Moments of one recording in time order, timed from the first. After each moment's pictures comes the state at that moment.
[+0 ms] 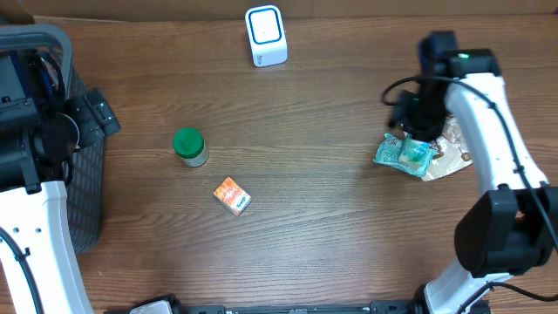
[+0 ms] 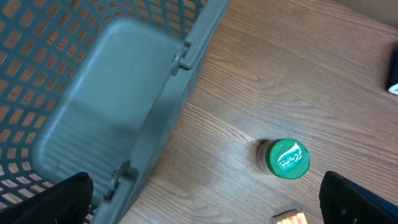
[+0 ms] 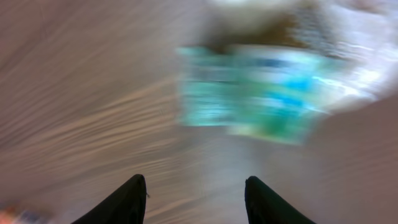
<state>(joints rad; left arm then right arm) 0.24 1.37 1.74 -1.31 -0.16 -0.24 0.07 1.86 1.67 -1.29 -0.13 0.42</state>
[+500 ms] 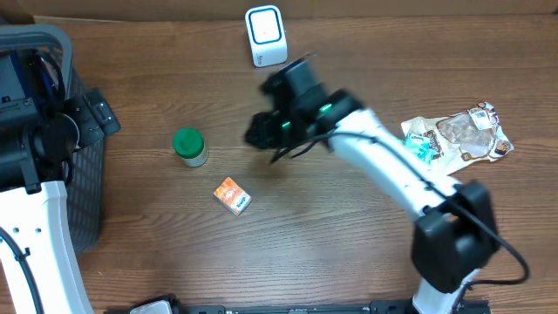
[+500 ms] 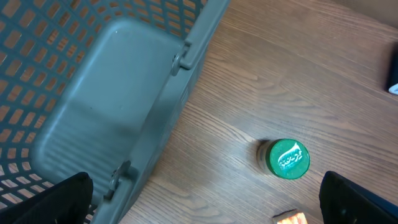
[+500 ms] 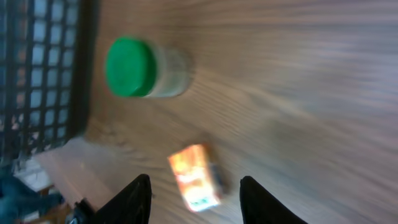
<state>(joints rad) 0.24 1.37 1.74 -1.31 -0.16 -0.24 0.64 1.91 1.56 -0.67 -0.43 0.48</state>
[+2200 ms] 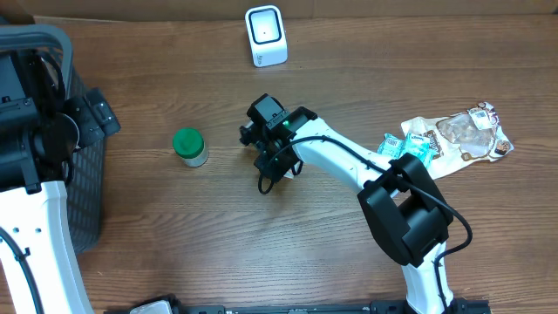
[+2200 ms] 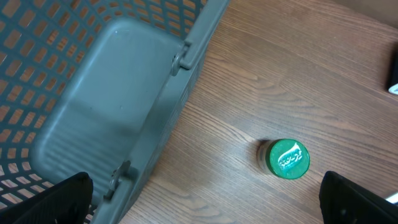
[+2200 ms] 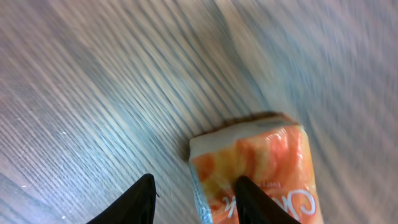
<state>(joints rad) 0.24 1.37 1.74 -1.31 -0.16 -0.24 0.70 2.13 1.58 -0.81 -0.14 -0.22</state>
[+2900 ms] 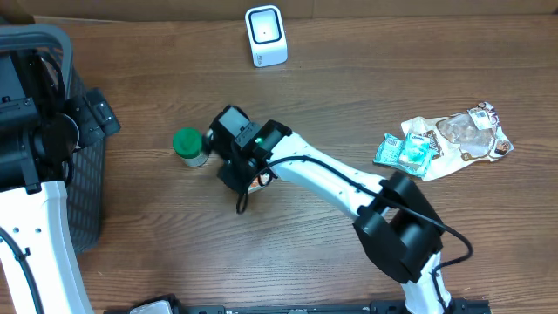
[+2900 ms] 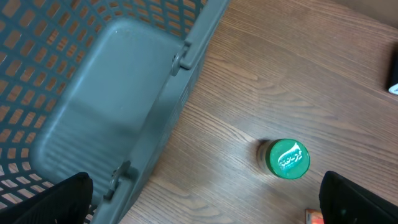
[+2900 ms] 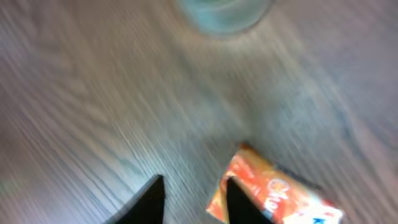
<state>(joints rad) 0.24 1.37 1.74 -1.31 -0.16 -0.24 0.84 2.09 1.67 -0.77 -0.22 0.04</state>
